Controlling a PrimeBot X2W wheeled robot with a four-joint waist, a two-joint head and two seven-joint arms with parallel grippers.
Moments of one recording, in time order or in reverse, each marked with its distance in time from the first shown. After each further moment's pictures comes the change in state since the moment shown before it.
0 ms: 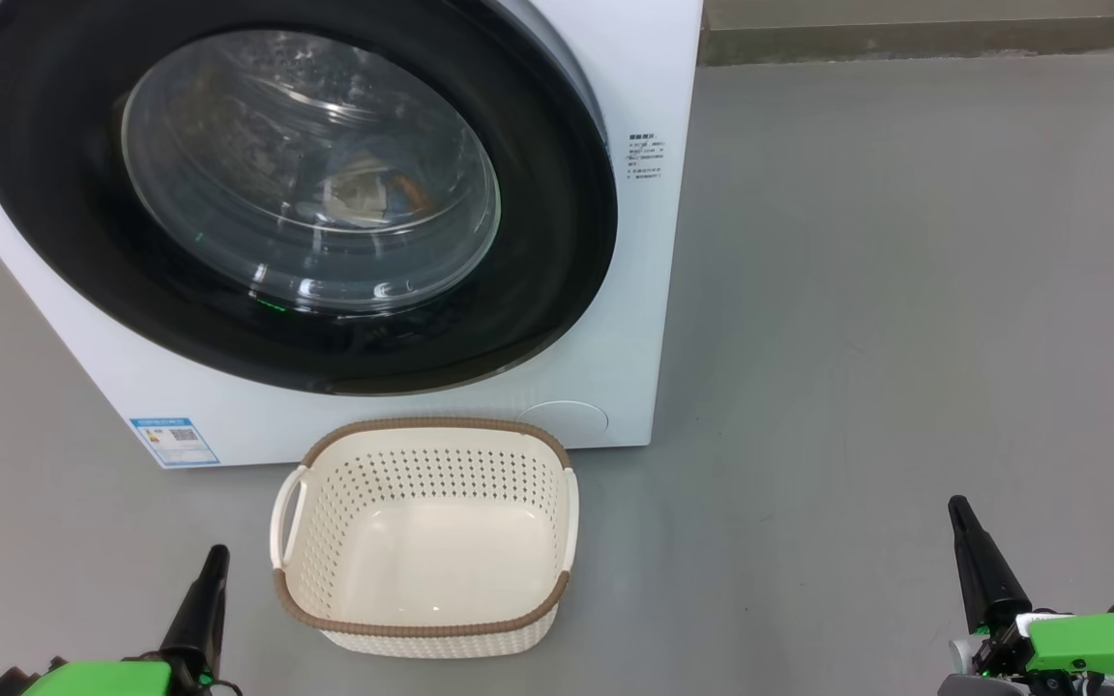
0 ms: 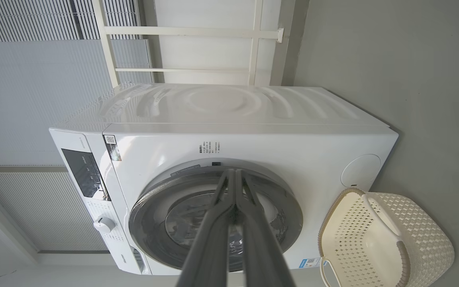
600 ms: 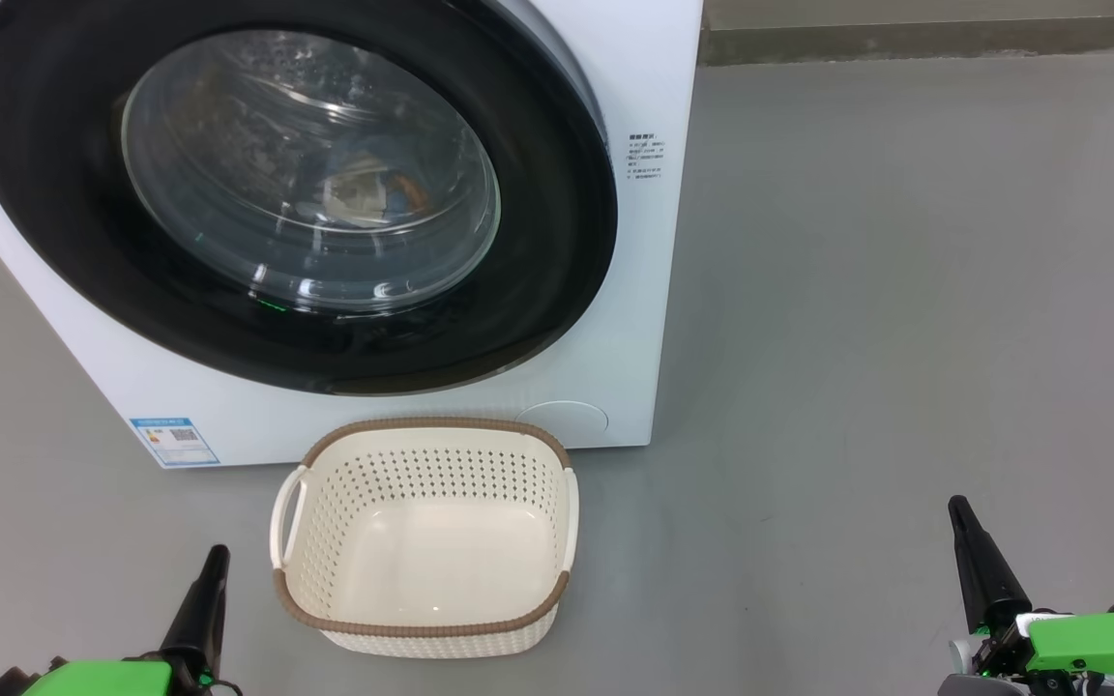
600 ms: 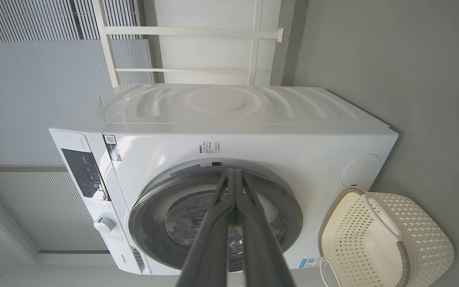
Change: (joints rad) left arm 0.000 0.000 -0.001 0.000 0.000 0.000 -0.001; right arm 0.000 0.000 0.000 0.000 0.000 0.000 0.000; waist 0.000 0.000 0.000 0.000
